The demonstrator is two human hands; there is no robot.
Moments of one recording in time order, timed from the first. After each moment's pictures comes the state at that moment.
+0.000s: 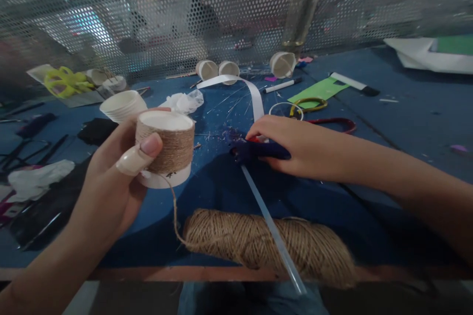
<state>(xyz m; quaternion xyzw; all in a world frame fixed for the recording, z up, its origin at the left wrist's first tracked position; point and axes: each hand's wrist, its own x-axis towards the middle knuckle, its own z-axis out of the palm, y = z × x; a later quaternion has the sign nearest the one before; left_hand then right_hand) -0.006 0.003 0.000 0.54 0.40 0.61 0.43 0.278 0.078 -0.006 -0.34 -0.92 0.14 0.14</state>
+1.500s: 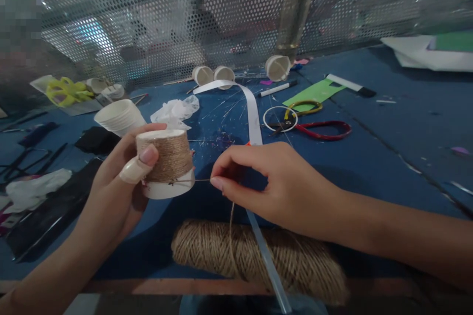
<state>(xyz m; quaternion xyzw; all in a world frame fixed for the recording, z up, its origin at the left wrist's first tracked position) -0.002 0.006 -0.006 0.50 0.46 0.58 0.45 0.240 0.030 -0.003 -0.34 -0.83 0.29 0.34</state>
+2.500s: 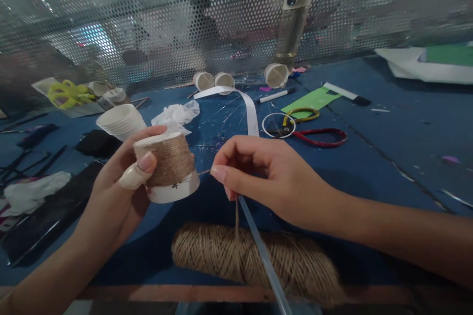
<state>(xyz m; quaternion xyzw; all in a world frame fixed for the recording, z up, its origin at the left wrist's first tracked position) 0.002 0.004 -0.003 0.47 0.45 0.60 0.47 0.239 0.033 0.003 -0.31 -0.71 0.52 0.37</state>
